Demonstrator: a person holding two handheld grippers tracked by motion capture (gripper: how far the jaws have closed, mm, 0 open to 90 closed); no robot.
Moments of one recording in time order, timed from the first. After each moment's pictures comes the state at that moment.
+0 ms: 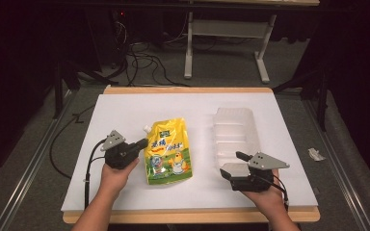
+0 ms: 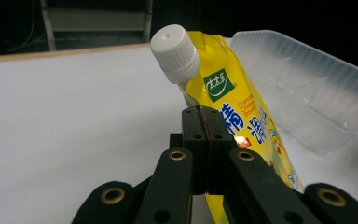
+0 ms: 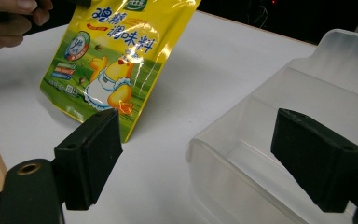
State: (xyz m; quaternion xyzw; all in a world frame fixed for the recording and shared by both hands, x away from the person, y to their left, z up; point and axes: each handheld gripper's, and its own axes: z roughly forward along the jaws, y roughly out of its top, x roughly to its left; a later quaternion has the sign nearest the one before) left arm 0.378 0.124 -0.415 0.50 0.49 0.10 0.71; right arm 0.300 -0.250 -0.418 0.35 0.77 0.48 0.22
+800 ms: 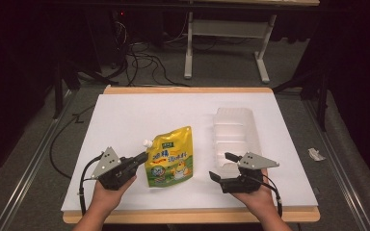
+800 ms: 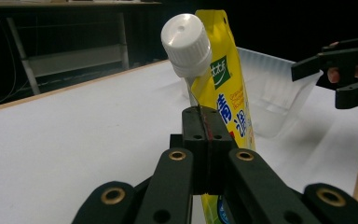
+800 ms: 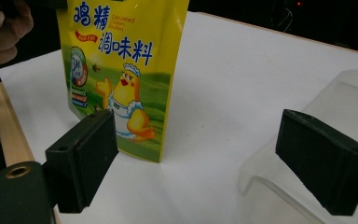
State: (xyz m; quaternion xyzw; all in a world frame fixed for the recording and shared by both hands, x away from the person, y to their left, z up) left arm 0.313 0.130 -0.402 0.52 0.40 0.10 0.75; right arm 0.301 -0.222 -0.416 0.34 0.77 0.50 0.18
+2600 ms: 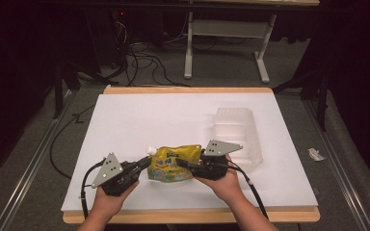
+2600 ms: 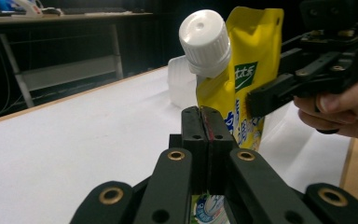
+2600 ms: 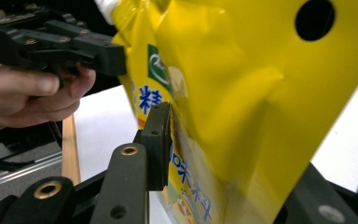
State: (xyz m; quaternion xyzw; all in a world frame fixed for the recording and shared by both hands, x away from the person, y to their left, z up) left arm 0.301 0.121 -0.400 0.52 0.38 0.10 0.76; right arm 0.341 -0.143 -0.406 0.25 0.78 0.57 0.09
